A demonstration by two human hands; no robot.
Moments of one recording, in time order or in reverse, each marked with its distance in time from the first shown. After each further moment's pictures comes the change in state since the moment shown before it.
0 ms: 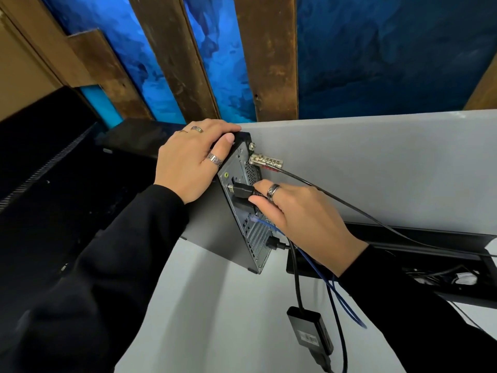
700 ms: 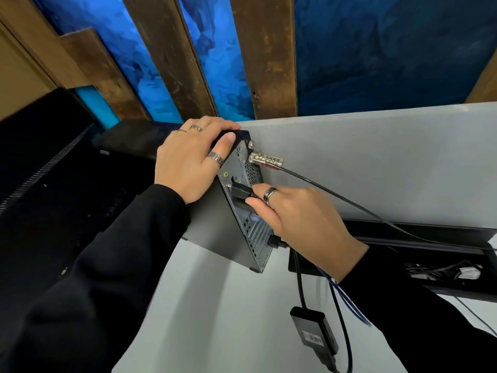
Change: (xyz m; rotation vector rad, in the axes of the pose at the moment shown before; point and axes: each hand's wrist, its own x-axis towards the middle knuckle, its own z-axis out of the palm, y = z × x) left_hand 0.002 0.001 0.002 0.032 0.001 -0.012; right_hand -0.002 -0.004 0.008 -0.081 0.064 -0.004
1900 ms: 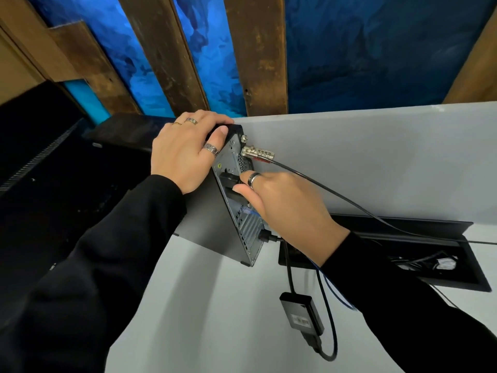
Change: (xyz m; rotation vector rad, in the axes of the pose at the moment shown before) left_hand 0.004 0.000 0.002 0.042 0.029 -0.005; right_hand 0.016 -0.005 0.001 -0.049 -0.090 0.029
